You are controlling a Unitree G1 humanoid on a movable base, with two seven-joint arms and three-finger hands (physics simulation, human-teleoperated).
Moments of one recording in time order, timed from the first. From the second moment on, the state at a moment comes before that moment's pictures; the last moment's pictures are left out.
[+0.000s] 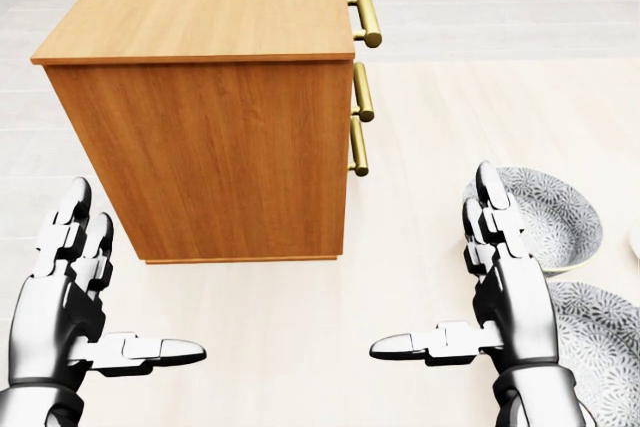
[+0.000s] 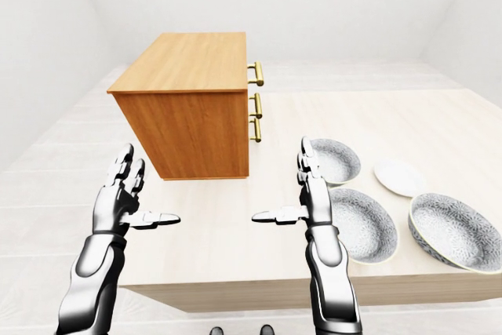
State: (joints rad) left arm 0.05 0.05 0.14 -0.23 -0.06 0.07 -0.11; right arm 0.05 -0.02 -0.05 -0.27 0.00 0.09 0.08
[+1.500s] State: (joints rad) left arm 0.08 0.05 0.17 -0.21 -0.08 -0.01 -0.17; right arm 0.33 -0.04 -0.07 -0.67 -0.45 0.09 0.11
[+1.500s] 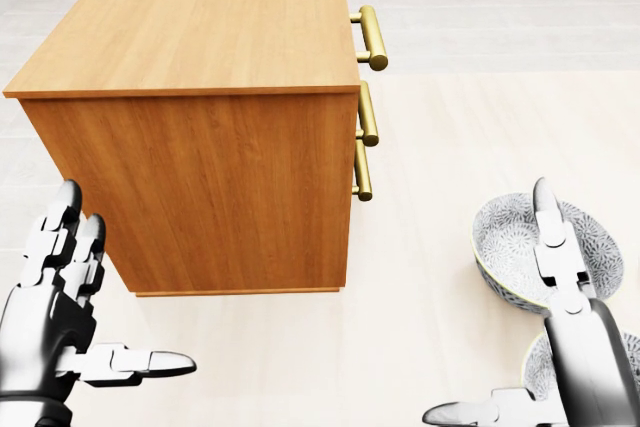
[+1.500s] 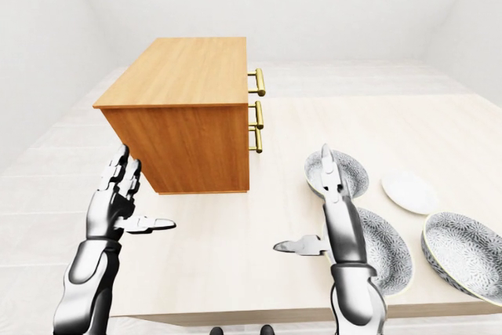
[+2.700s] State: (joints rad) left arm 0.10 0.04 0.16 -0.26 -0.06 -0.04 -0.16; right arm 0.59 0.22 -0.42 -0.85 -1.17 -0.09 0.29
